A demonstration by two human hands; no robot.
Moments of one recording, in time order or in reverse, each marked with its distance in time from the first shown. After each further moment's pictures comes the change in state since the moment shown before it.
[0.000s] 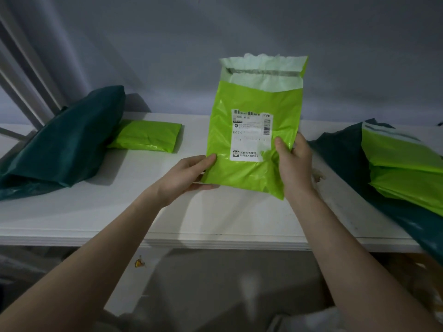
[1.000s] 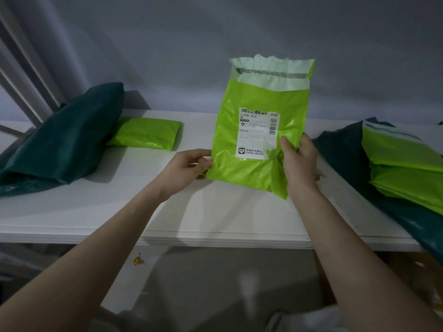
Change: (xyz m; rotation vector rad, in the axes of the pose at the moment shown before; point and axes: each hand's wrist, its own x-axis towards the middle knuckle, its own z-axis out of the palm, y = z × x) left_hand 0.010 -0.007 -0.007 0.307 0.109 0.265; right_hand 0.005 0.005 -0.006 -0.018 0.066 0.053
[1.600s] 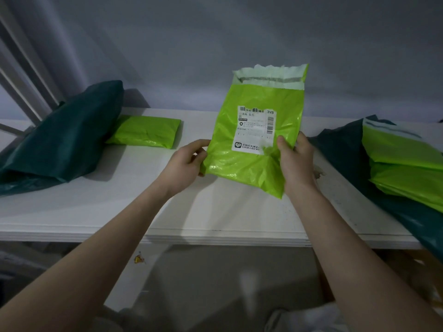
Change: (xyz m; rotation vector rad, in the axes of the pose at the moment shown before) left_hand 0.004 0.003 0.003 0.190 0.131 0.128; right_hand -0.002 0.000 0.005 -0.003 -0.022 0.047
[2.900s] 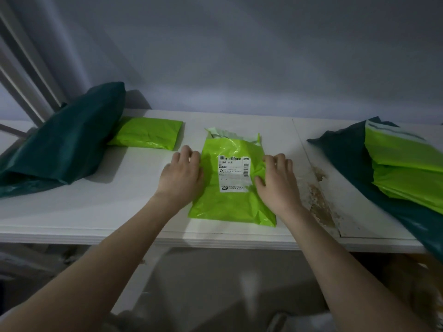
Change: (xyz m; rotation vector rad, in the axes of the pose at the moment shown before) left_hand -0.010 -0.026 0.007 1.008 0.049 0.065; right_hand -0.026 0.028 -0.004 -1.153 -0.356 -0.403
